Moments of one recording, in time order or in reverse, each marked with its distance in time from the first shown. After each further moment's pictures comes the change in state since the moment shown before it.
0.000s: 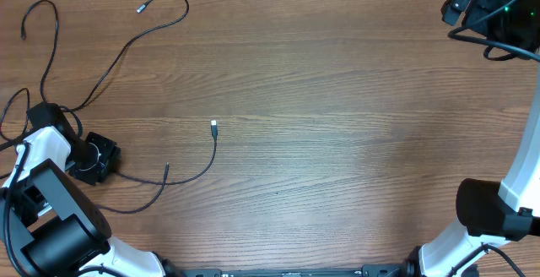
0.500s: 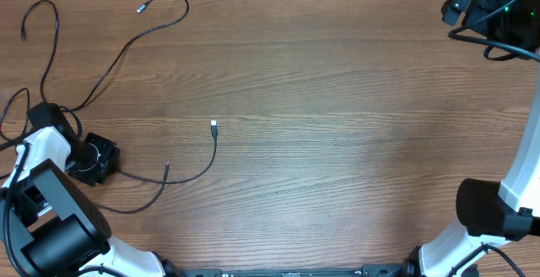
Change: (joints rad) left arm 0.000 0.000 -0.003 0.000 -0.020 -0.011; right arm 0.000 0.000 0.000 0.000 0.000 0.000
